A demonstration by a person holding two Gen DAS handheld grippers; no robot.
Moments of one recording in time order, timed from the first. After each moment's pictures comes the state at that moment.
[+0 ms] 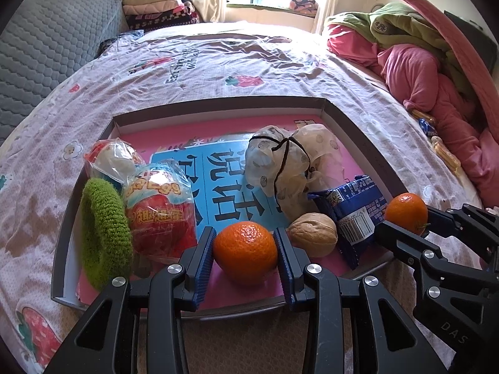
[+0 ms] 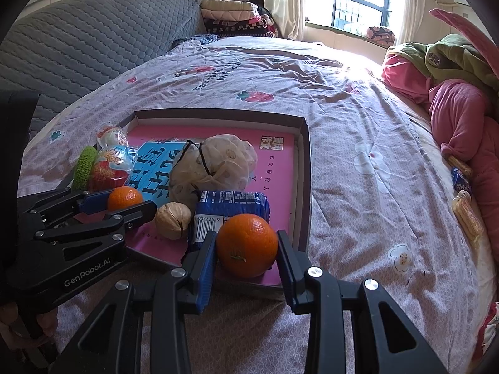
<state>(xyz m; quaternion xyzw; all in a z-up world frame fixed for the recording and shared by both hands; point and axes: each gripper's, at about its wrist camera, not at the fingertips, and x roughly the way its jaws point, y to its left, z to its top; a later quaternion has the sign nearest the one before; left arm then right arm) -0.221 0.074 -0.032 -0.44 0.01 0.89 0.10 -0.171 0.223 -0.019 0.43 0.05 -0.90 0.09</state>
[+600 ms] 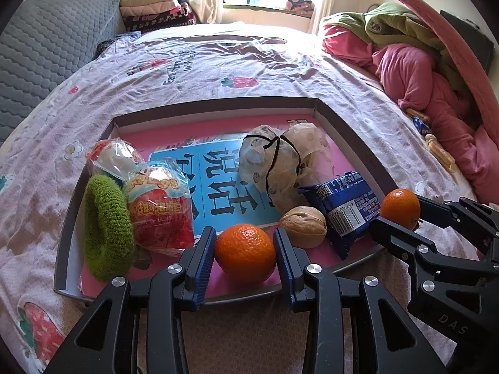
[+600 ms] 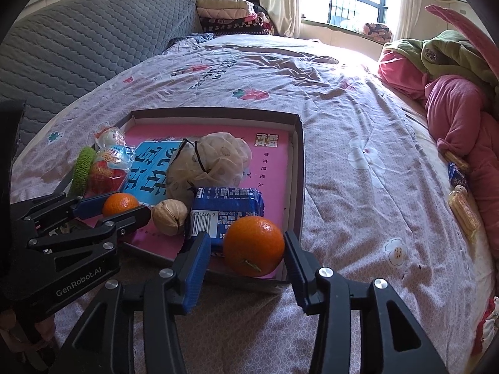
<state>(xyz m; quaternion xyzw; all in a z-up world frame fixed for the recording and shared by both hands) -0.212 0.075 -0.025 -0.44 0.01 0.89 0.11 -0.168 0.228 -0.015 0.43 0.04 -0.90 0.08</state>
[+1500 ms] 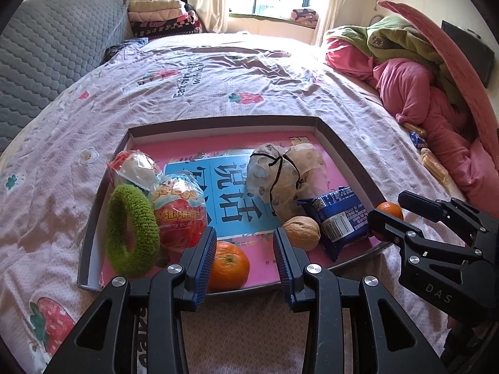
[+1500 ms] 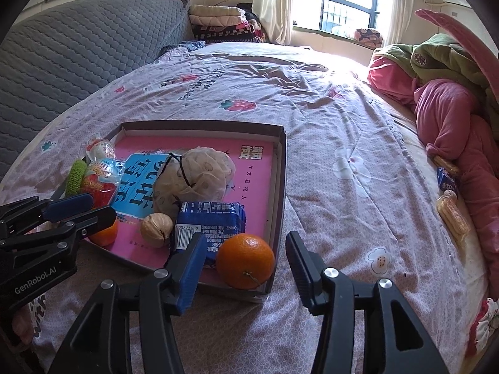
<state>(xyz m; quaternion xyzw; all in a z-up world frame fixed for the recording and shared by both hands) -0.198 0.063 -0.002 -0.42 -0.01 0.90 0.10 -0.171 0.238 -0.006 0.41 0.04 -0.91 0.06</state>
